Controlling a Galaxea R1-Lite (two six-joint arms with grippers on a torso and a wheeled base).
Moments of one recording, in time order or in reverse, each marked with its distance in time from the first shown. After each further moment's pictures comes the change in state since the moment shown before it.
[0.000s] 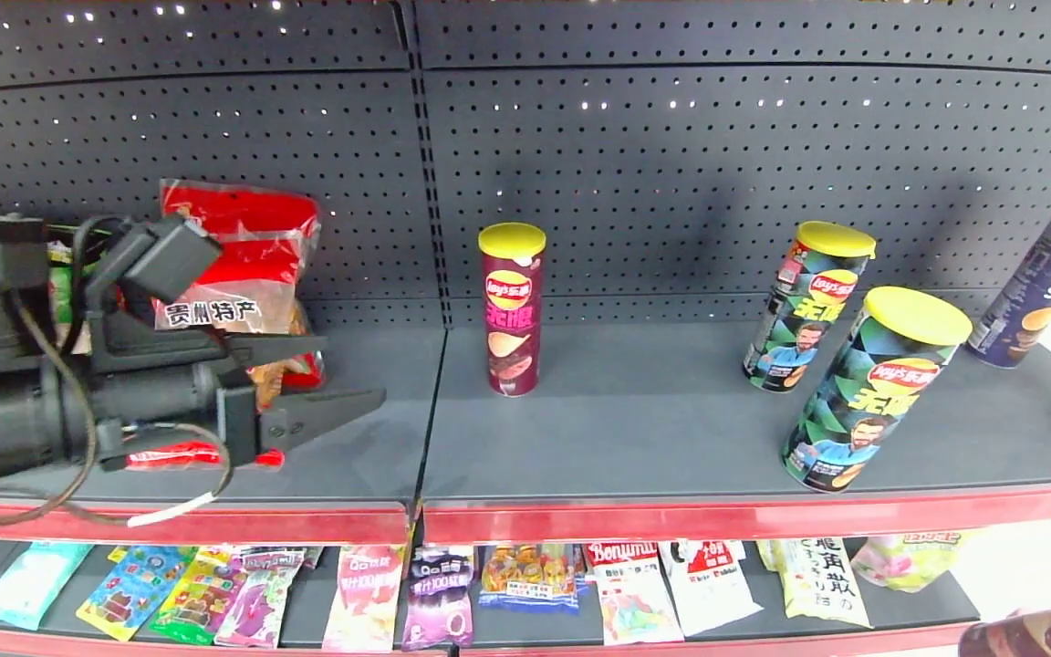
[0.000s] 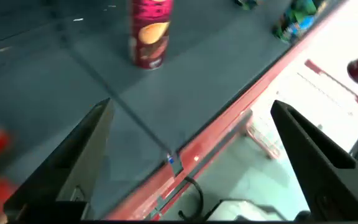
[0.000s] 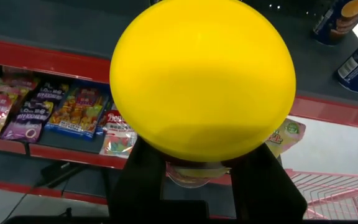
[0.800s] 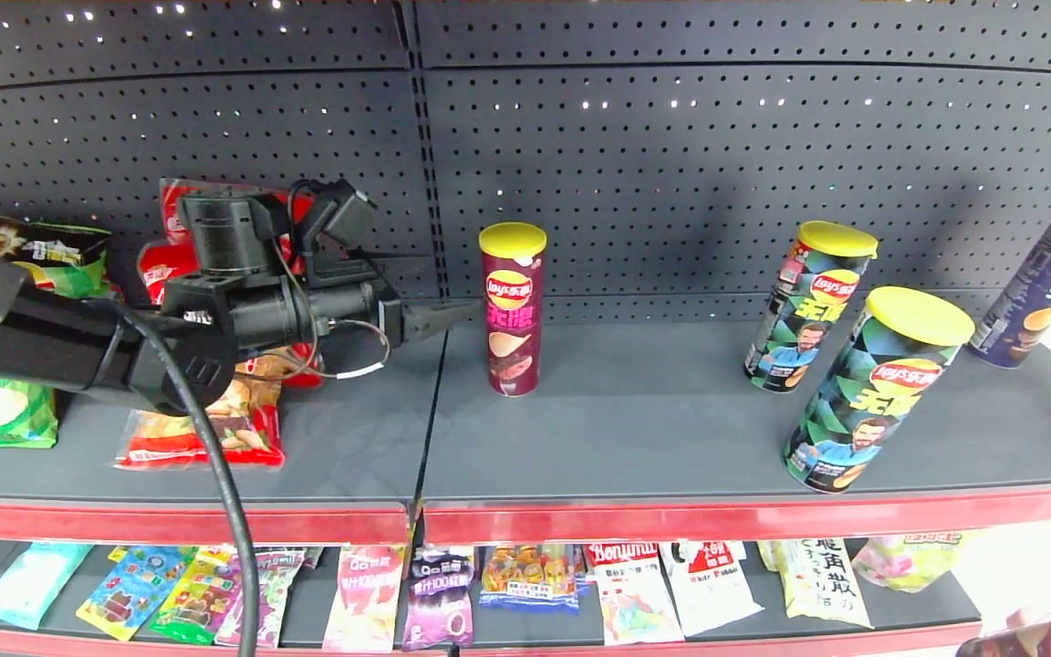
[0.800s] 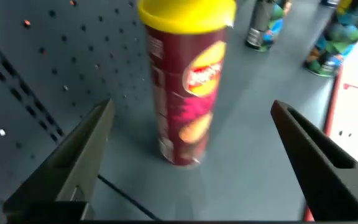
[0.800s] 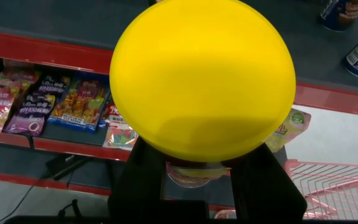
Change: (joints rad) left arm -0.011 0.539 -0.386 -0.378 -0.129 0.072; right arm -0.001 0.001 0.004 0.029 0.000 0.015
